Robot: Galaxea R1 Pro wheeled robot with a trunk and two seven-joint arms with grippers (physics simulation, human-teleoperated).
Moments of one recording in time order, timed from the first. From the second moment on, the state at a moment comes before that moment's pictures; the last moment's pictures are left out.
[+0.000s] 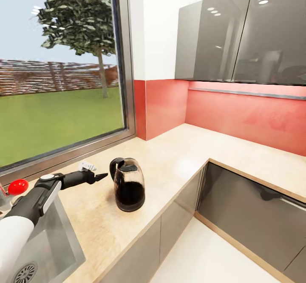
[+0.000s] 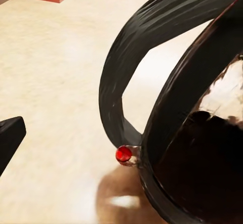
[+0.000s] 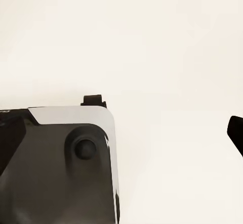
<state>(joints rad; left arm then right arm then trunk) -0.79 0.34 -0.09 -0.79 0.14 0.29 -0.79 -0.24 -0.05 -0.55 -0.03 0.51 -0.03 -0.06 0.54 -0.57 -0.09</state>
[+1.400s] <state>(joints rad) -0.79 0.34 -0.08 -0.78 0.10 0.29 -0.76 -0.24 -0.05 -0.55 -0.03 0.51 -0.03 -0.06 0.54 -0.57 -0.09</state>
